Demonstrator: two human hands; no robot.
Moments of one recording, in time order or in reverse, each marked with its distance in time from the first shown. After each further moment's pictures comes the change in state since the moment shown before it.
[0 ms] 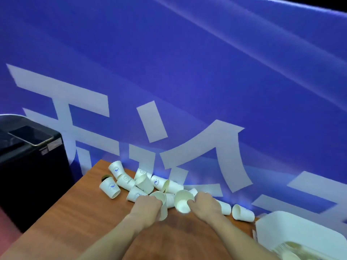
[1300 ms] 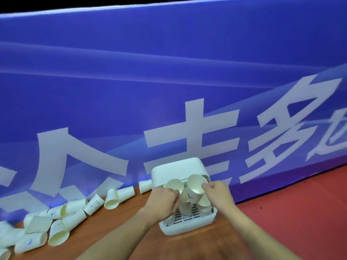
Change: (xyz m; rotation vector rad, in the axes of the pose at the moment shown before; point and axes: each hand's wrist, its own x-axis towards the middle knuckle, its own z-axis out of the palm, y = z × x) left_hand 0.020 0.485 -0.060 0.150 0.205 0.707; right_hand -0.200 0.476 -0.038 0.793 0.455 0.462
